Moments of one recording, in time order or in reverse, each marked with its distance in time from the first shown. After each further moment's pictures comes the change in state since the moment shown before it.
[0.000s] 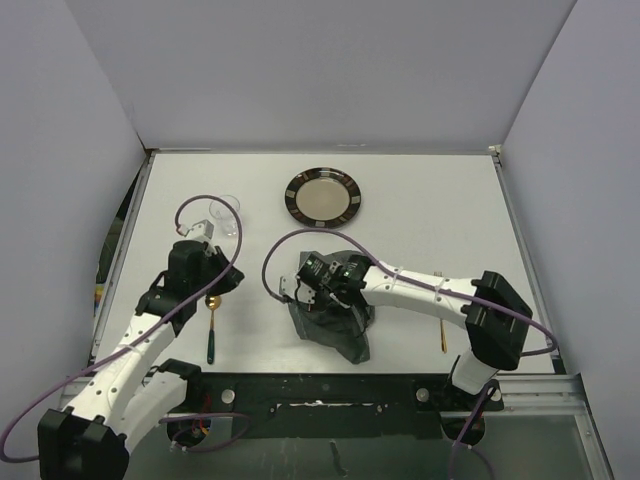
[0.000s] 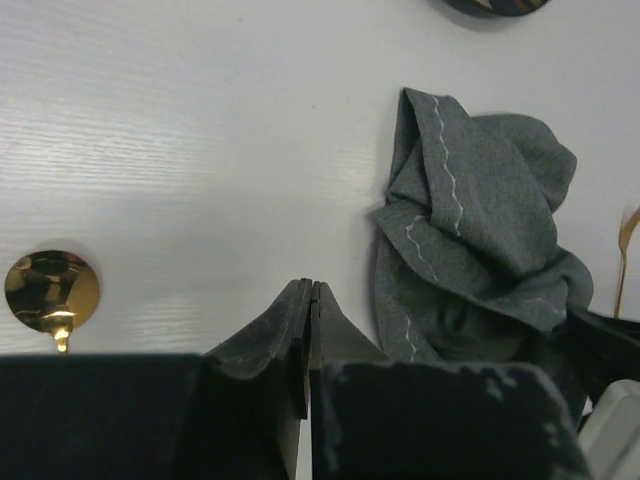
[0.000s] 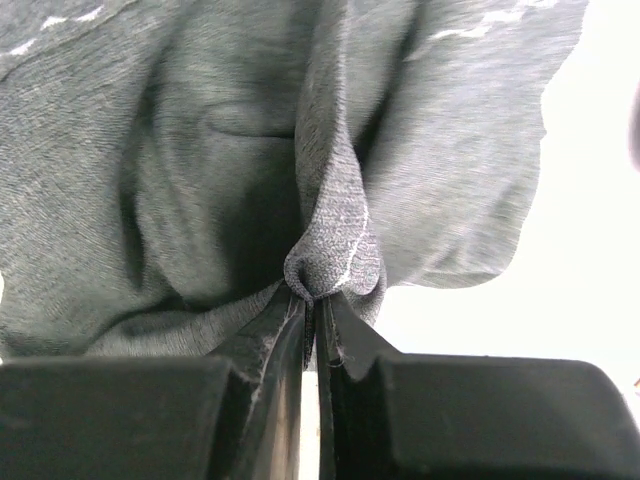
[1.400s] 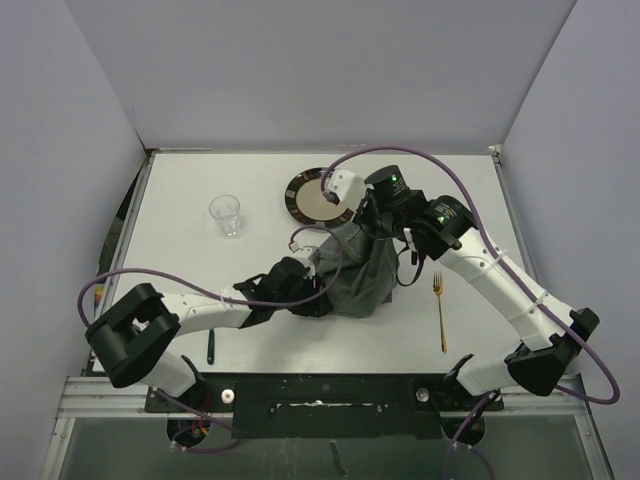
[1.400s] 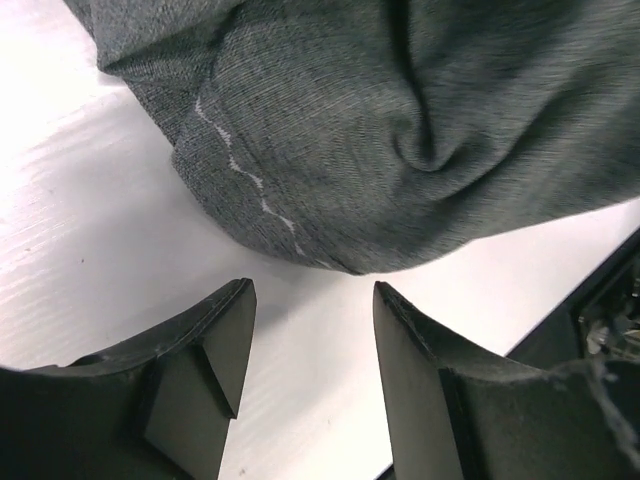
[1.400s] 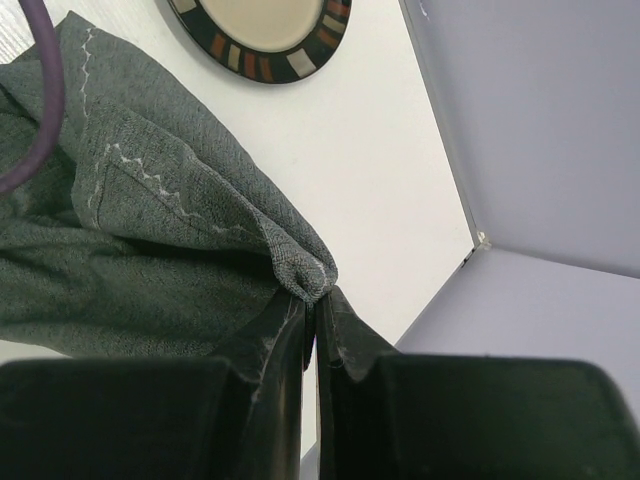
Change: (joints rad) left arm -0.615 0.596 0.047 0.515 -0.004 -0.103; right arm -0.315 -0.254 0.415 -0.159 0.154 -0.107
